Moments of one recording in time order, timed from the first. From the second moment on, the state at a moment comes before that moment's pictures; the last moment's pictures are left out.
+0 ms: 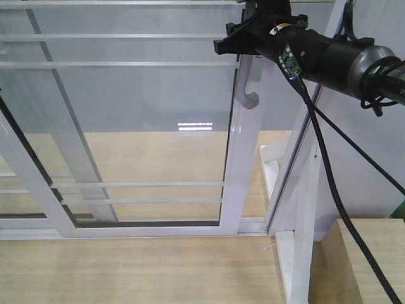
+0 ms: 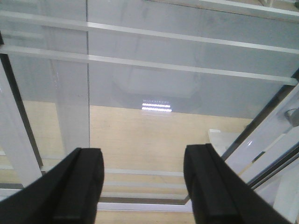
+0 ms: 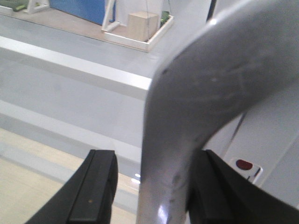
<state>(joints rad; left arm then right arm) -0.09 0.89 -0.83 -0.04 0.51 -0.18 0.40 1.92 -1.45 0.46 -0.13 -0.55</state>
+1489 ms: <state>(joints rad) -0.14 1.08 -0.83 -0.27 0.38 0.21 0.18 1.10 -0.84 0.43 0.37 -0.50</state>
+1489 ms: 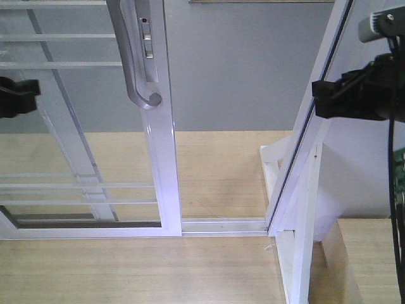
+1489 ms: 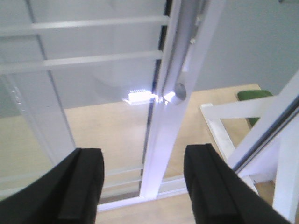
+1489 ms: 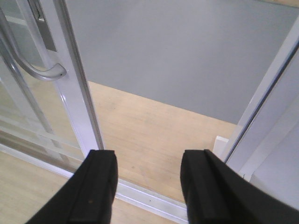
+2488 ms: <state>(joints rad) -0.35 1.73 -1.16 -0.42 -0.39 0.46 0.18 0.86 -0.74 0.41 0.37 -0.50</state>
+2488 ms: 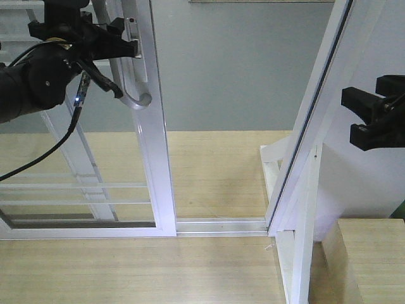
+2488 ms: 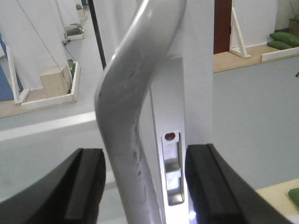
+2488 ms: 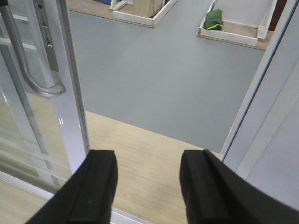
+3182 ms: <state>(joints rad) -0.33 1.90 -1.32 -0.57 -0.38 0.53 0.18 0.86 -0.74 0.40 0.38 -0.50</state>
